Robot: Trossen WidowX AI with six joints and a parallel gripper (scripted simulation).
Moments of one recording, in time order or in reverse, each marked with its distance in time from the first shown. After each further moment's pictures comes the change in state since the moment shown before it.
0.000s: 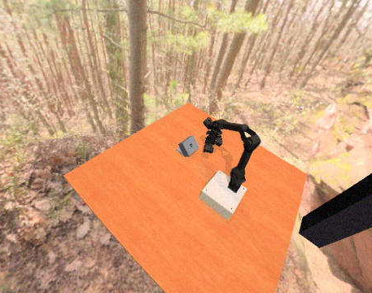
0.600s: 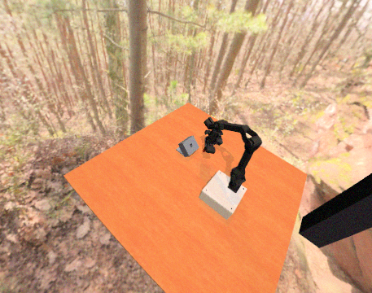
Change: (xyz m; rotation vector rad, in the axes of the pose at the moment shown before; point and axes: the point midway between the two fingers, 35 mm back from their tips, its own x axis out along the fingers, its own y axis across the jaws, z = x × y) arm -0.002 0.000 -0.002 -0.178 0.035 0.025
